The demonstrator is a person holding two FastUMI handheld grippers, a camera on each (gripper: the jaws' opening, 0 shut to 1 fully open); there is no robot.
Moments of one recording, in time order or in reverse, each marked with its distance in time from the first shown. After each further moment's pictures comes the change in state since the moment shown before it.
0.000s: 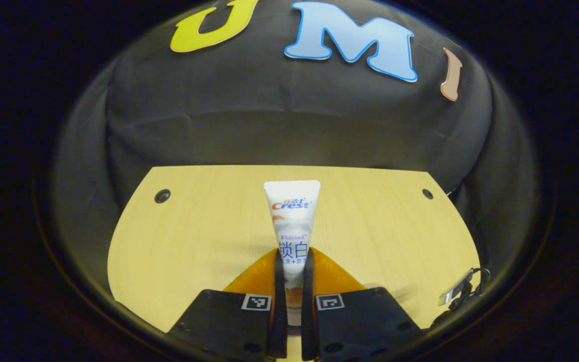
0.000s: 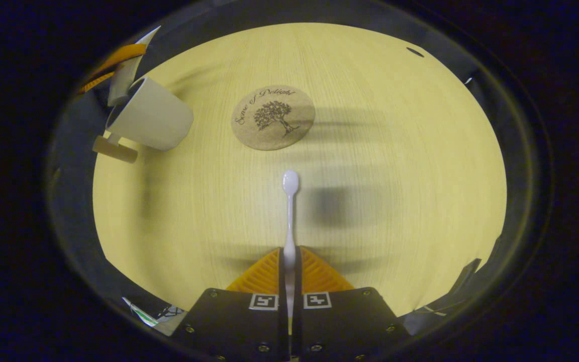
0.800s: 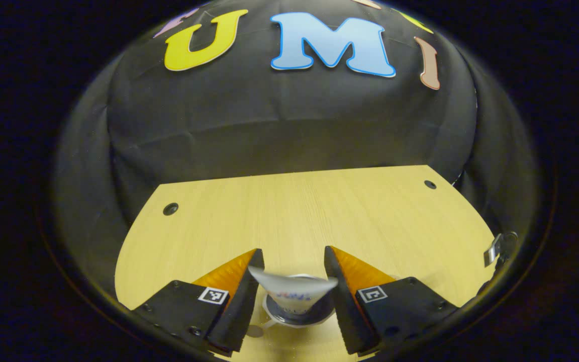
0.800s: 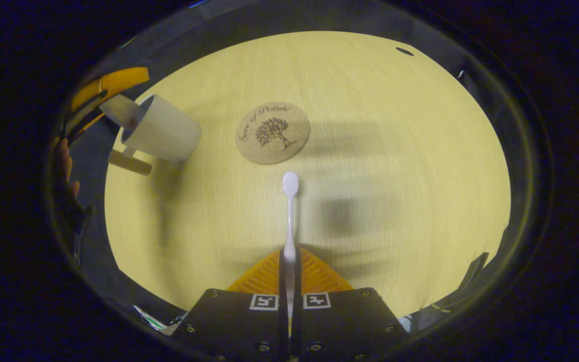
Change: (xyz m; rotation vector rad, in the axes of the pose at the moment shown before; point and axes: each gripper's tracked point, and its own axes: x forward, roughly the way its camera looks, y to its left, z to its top) left arm -0.021 0.006 -0.024 0.104 -0.104 0.022; right arm -0.022 0.008 0.020 0.073 -0.099 0.076
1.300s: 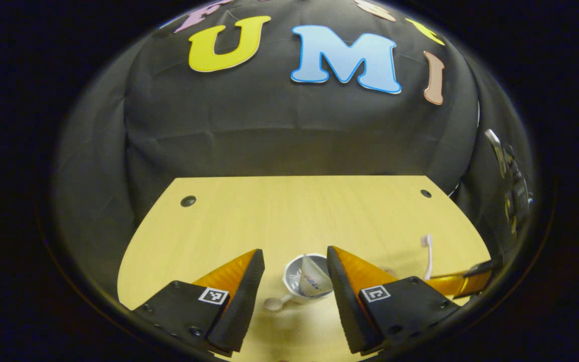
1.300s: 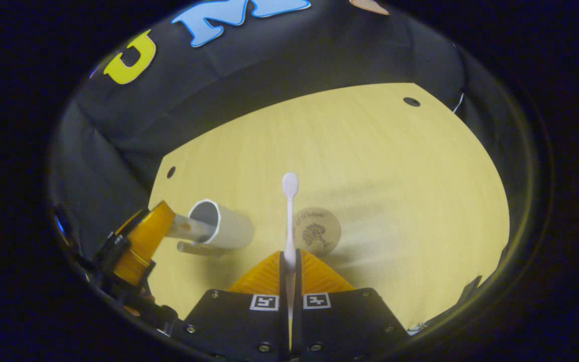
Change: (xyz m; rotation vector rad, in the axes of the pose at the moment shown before) left arm -0.068 0.026 -0.008 -0.075 -0.028 0.019; right arm -0.075 0.053 0.129 0.042 -0.310 0.109
